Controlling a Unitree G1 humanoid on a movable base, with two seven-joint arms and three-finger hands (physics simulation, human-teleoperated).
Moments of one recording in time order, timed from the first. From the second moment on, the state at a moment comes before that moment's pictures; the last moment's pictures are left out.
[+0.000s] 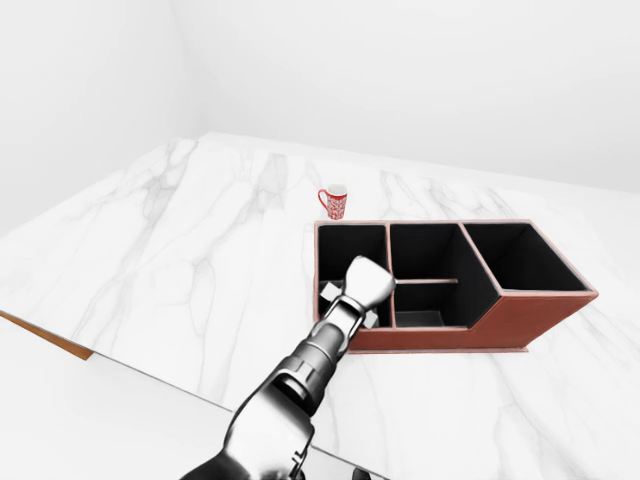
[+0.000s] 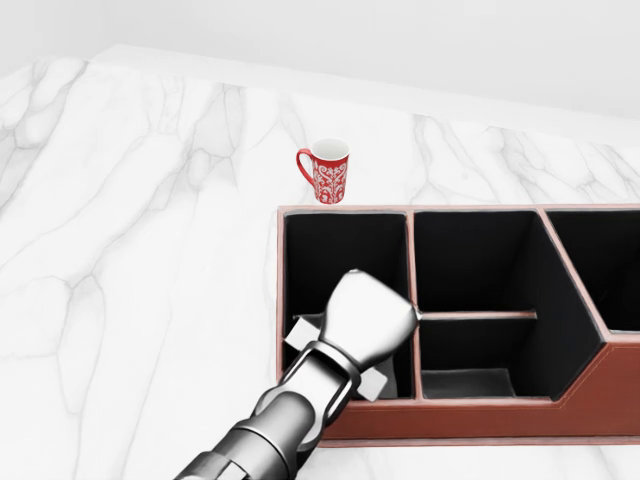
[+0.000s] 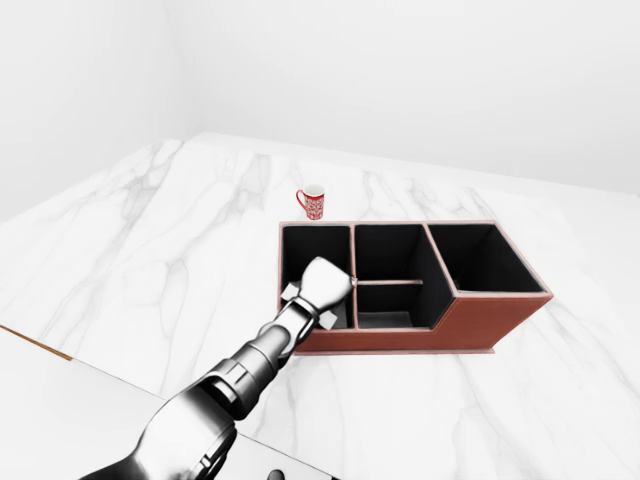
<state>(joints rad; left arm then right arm) -0.80 -0.24 -0.35 1.17 1.64 0.01 0.52 0.42 -0.50 -1.57 0.00 1.12 0.09 0.54</state>
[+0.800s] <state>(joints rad) -0.37 -0.16 -0.34 0.27 1.64 0.01 0.46 0.42 -0.50 -1.57 0.00 1.11 0.09 0.54</state>
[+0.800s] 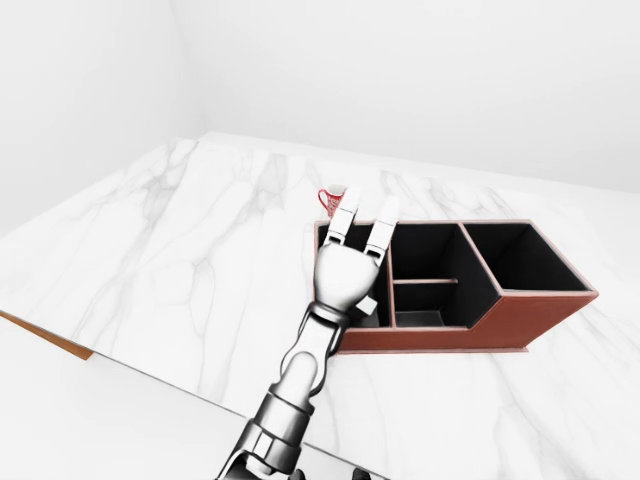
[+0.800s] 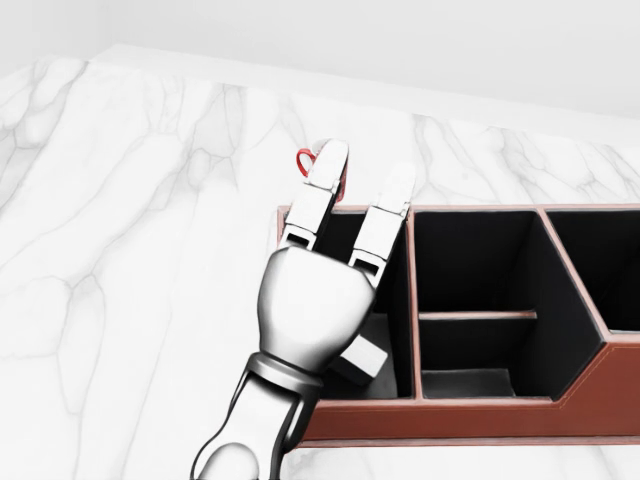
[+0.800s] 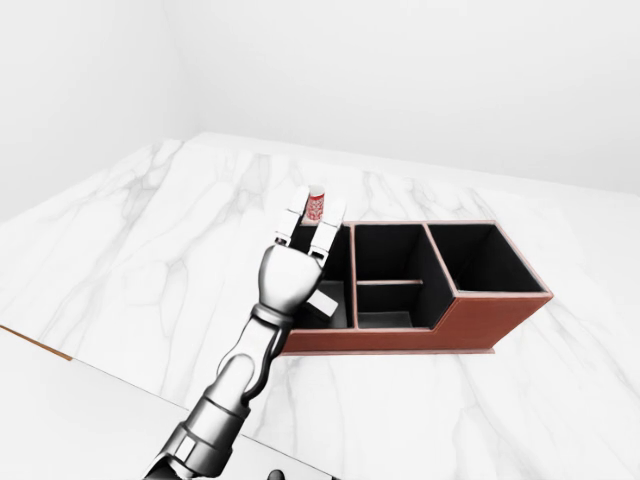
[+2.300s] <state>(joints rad) -0.41 -0.29 -0.27 -0.47 0.53 0.09 0.36 0.42 -0.49 -1.57 0.00 1.11 0.09 0.55</state>
